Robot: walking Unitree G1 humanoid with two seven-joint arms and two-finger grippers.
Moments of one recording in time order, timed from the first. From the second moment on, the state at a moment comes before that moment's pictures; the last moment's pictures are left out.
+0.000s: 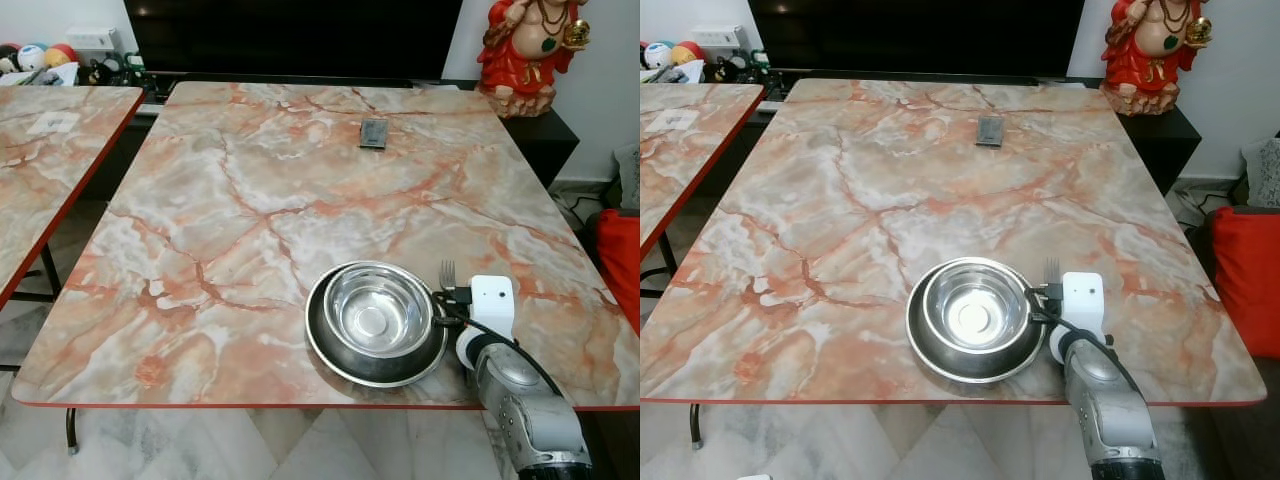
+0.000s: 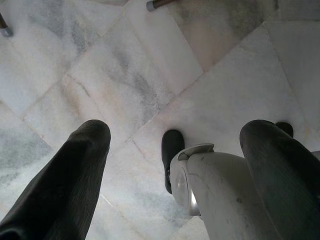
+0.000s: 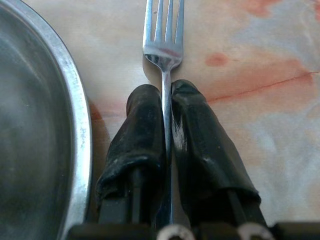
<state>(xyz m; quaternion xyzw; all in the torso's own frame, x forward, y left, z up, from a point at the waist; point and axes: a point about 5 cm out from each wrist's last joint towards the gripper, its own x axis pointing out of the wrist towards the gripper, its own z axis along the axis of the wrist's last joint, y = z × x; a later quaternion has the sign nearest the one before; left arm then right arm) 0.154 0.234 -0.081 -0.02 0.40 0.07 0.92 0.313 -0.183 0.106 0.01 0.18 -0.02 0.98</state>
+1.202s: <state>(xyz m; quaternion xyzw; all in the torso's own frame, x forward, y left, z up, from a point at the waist) 0.155 0.233 -0.081 -0.02 0.40 0.07 0.92 0.318 -0.183 0.119 0.01 0.15 -0.02 0.99</state>
